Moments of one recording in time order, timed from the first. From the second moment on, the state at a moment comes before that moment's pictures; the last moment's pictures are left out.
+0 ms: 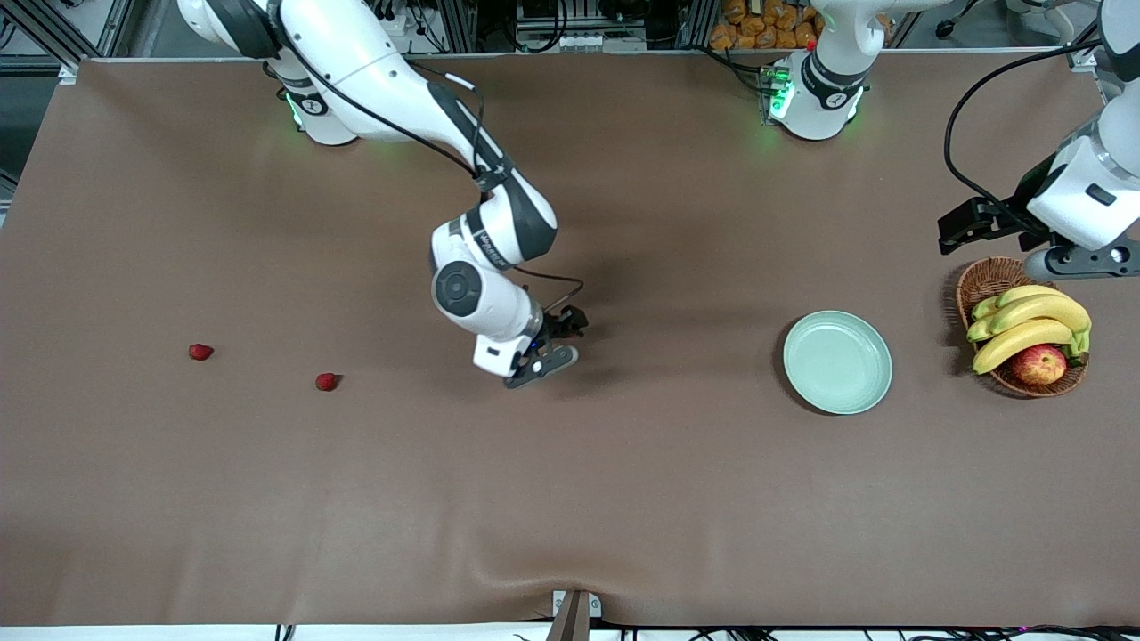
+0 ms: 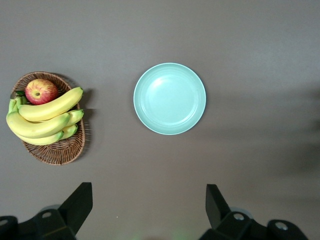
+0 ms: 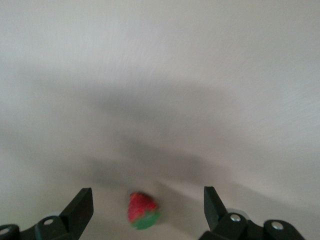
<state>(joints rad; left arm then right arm) 0.05 0.03 -0.16 -1.60 0.04 1.56 -0.12 0.70 0.74 -0.09 -1.52 0.53 2.36 -0.05</state>
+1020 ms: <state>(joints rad) -0.34 0.36 -0.30 -1.60 0.04 1.93 -0.98 0.31 0.59 -0.16 -1.59 0.18 2.07 -0.05</state>
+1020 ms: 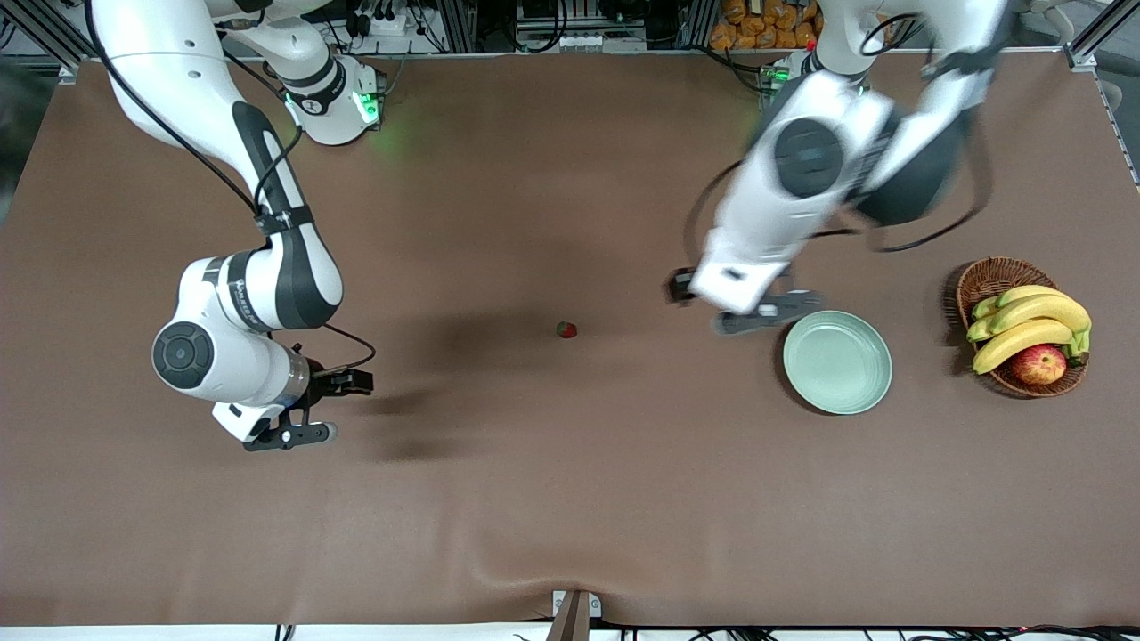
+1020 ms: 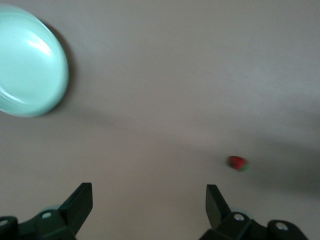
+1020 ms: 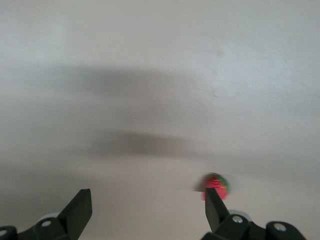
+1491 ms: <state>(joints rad) -0.54 0.66 -0.30 -1.54 0.13 2.22 -1.71 0.23 0.67 -0.16 -1.62 0.14 2.11 -0.05</state>
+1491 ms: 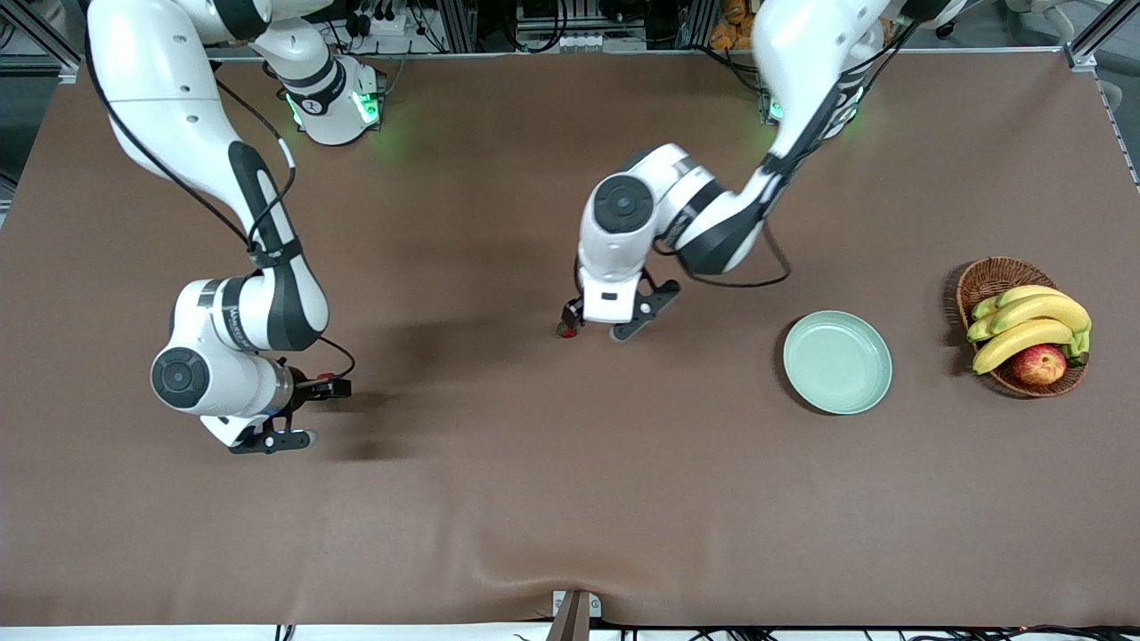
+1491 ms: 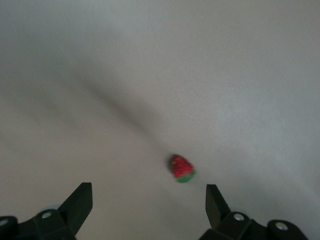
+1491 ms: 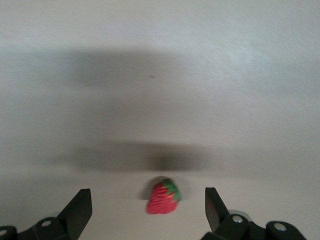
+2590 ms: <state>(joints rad) -0.58 0.85 -0.29 -1.48 0.14 2.36 -1.99 0.21 0.71 -0.15 -1.67 0.14 2.10 -0.05</state>
